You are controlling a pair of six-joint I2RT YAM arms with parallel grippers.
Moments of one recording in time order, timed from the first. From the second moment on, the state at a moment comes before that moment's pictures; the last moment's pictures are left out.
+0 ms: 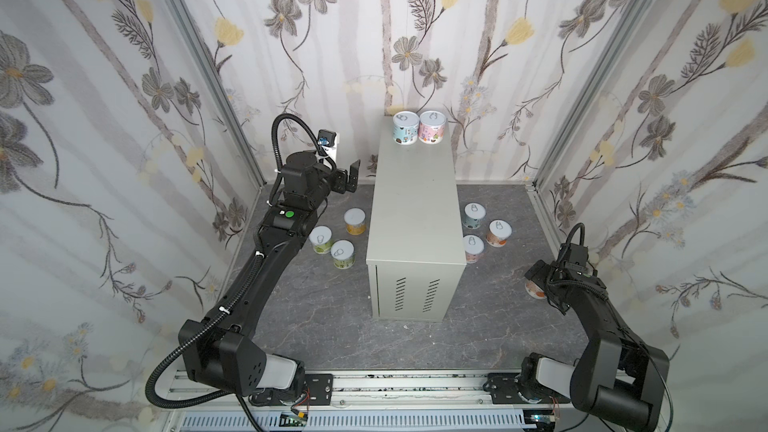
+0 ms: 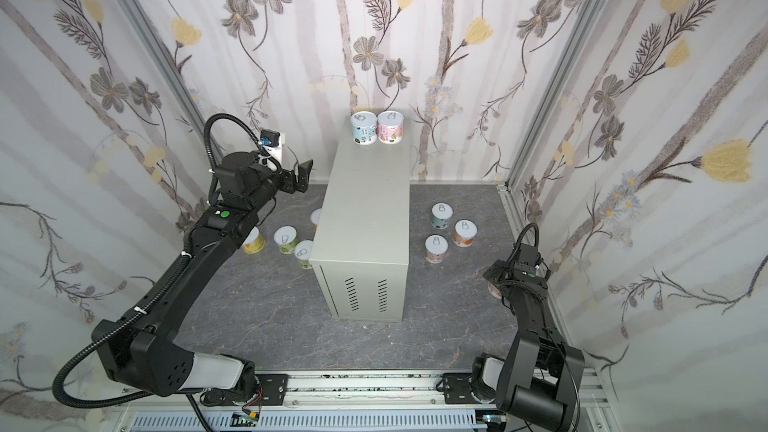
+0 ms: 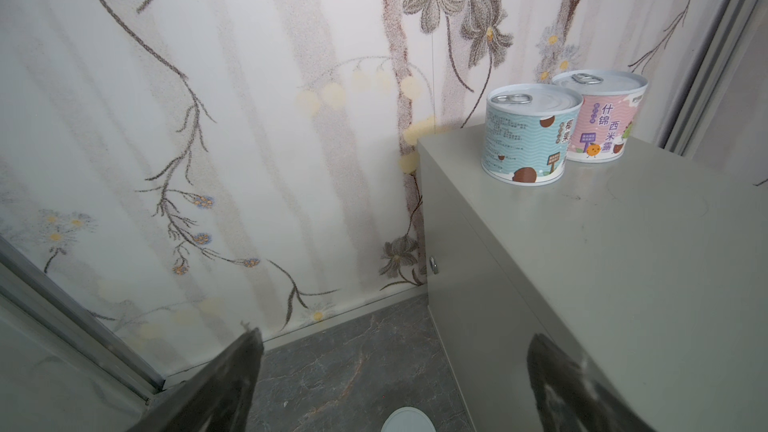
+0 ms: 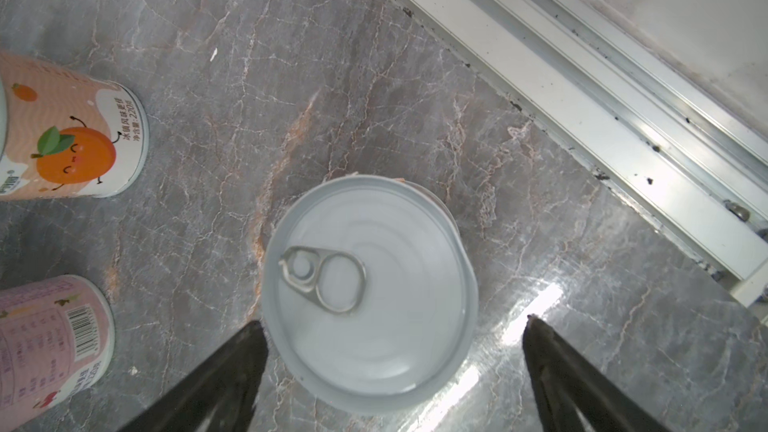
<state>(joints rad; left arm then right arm) -0.28 1.41 1.42 -0.12 0.03 0.10 -0.34 1.23 0.66 -0.49 0.07 0.49</state>
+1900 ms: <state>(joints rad) -0.28 1.29 1.42 -0.30 0.25 0.23 -0.13 1.34 1.64 -1.08 -0.16 0.15</state>
